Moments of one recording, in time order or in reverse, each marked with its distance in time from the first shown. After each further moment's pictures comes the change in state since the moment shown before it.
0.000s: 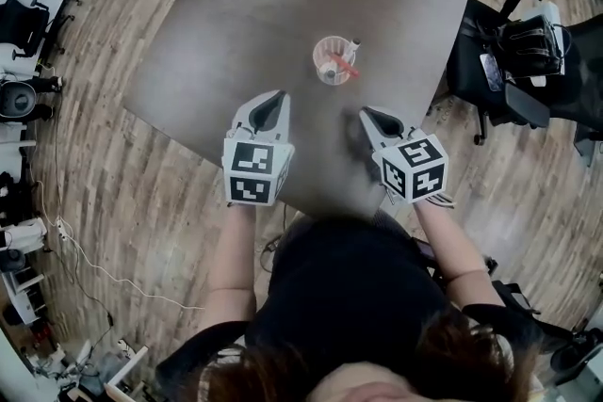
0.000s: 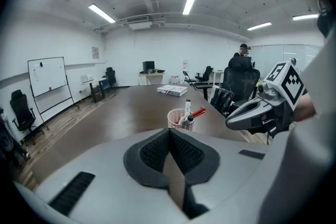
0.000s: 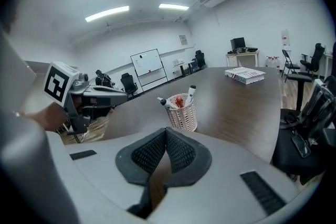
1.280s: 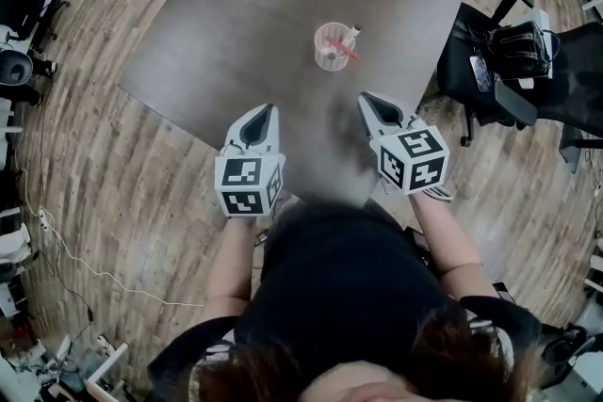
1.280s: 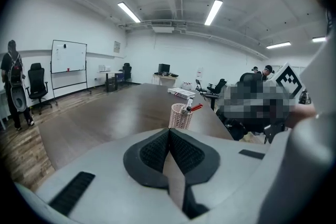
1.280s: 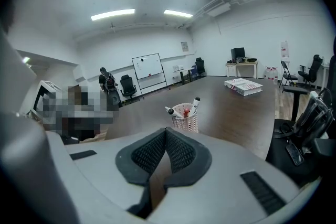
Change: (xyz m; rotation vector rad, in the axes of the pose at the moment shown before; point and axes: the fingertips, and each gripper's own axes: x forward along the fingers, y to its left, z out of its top) left arm -0.055 -0.007 -0.045 -0.228 -0.058 0.083; right arm -0.022 0.021 0.019 -0.058 -0.056 -0.038
